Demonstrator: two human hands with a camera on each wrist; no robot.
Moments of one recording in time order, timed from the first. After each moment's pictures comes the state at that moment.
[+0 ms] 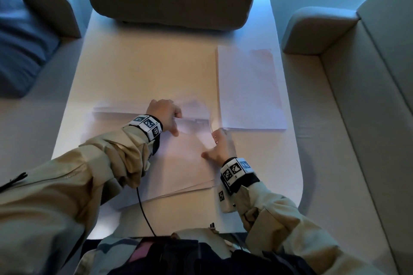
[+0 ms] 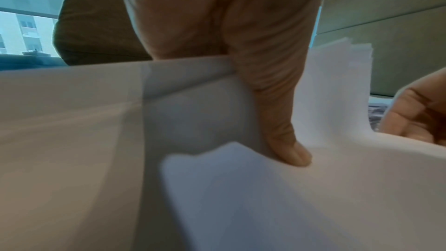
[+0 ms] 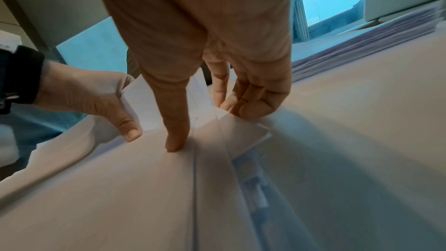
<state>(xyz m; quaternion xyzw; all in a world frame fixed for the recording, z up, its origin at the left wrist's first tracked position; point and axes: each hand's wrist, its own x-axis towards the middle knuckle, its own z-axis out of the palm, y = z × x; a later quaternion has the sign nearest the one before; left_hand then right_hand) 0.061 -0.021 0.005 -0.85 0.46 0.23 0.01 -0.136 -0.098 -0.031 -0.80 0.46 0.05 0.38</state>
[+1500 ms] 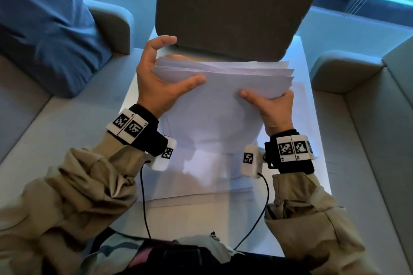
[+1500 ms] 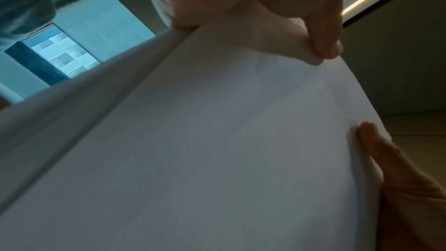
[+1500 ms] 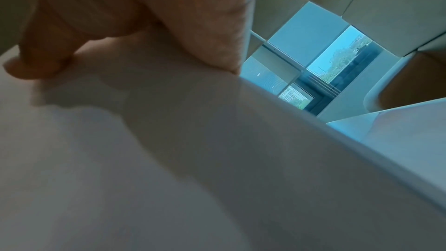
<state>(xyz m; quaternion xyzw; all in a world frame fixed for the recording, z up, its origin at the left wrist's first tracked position) 0.089 0.089 0.155 -0.64 0.34 -0.02 -0.69 -0.070 -0.076 0.162 -0.65 0.24 -0.34 0.64</state>
